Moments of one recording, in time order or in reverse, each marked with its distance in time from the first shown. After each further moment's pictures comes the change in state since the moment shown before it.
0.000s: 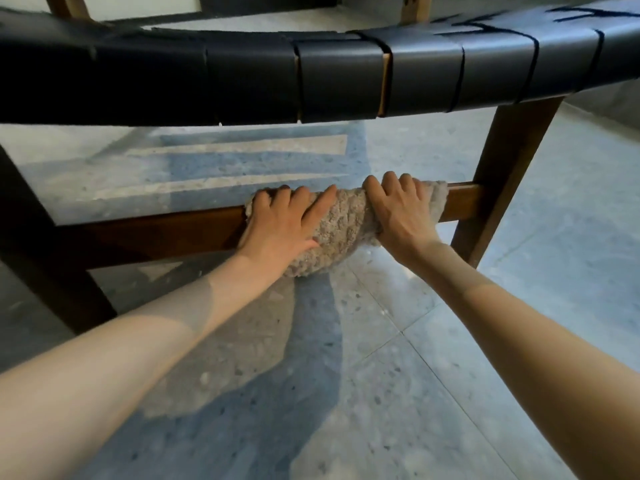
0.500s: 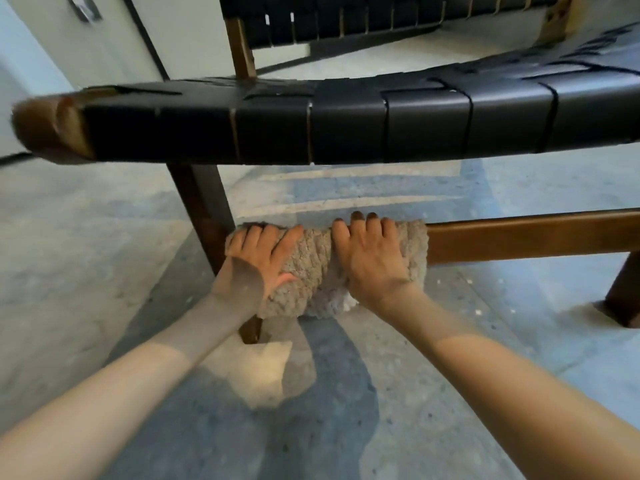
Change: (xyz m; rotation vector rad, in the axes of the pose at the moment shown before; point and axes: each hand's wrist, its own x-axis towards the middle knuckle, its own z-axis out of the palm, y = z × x) left_hand -0.151 -0.146 0.050 -0.044 -0.074 -0.256; right_hand 0.026 -0.220 -0.037 0.058 -0.047 -0.198
